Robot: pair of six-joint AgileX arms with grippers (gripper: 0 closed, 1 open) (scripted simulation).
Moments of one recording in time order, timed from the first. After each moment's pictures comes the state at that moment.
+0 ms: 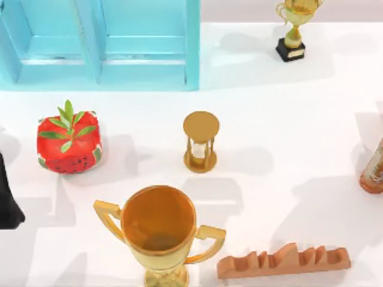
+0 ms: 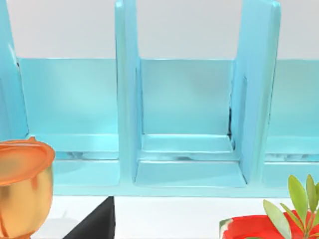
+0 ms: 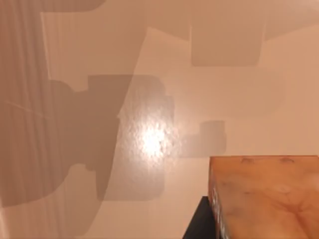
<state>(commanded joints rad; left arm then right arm) 0.00 0.00 0.00 0.00 0.00 0.00 -0.45 1.87 1.41 -1.12 0.00 -0.43</state>
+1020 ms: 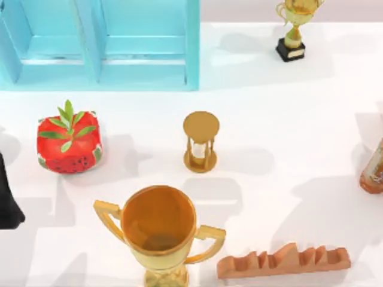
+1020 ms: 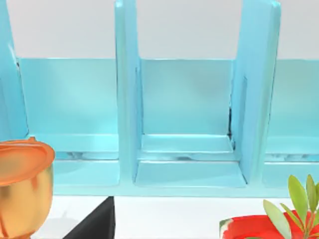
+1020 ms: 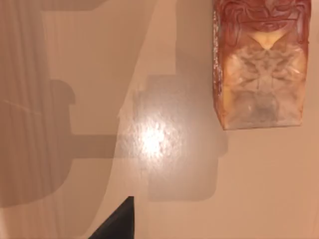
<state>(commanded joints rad) 0.00 0.00 0.00 0.00 0.00 0.00 -0.45 1.87 1.41 -1.12 0.00 -0.43</state>
